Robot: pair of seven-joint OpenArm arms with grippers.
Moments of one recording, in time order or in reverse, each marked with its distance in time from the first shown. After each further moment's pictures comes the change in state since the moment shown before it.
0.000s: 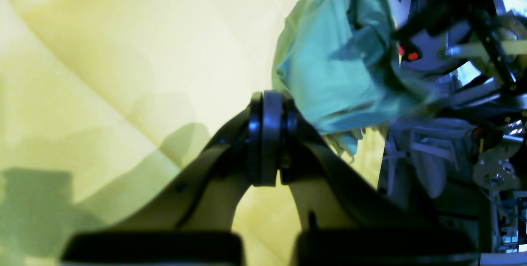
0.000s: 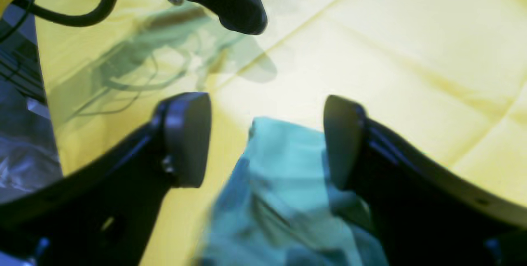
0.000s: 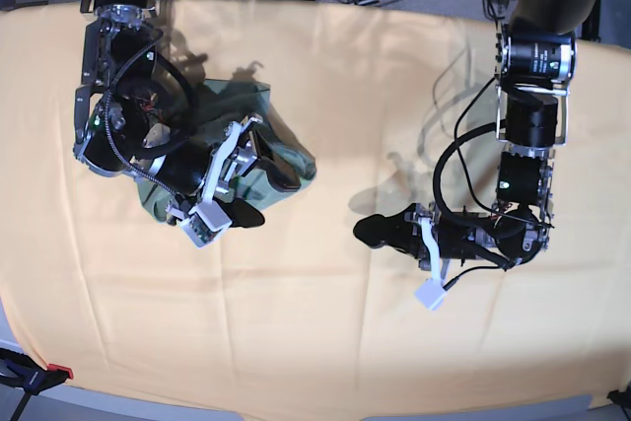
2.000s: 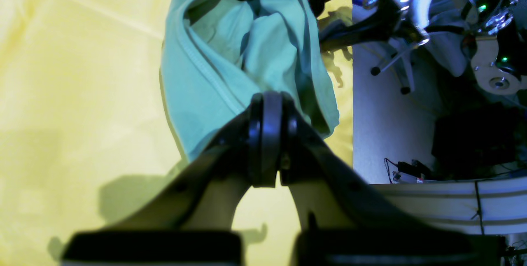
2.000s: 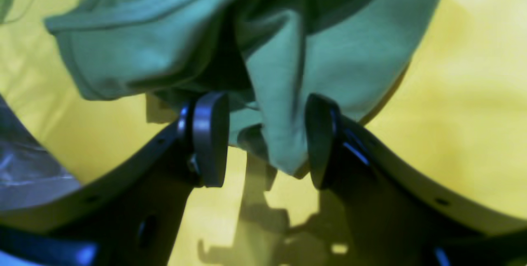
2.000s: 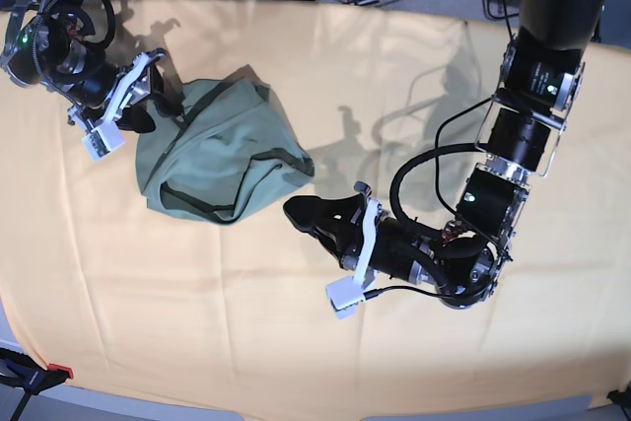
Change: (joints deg) left arm -5.9 -0.1 22.4 15.5 -11.2 -1.0 2.4; right arm -20.2 7.1 21.3 4.5 4.6 0.0 -7.0
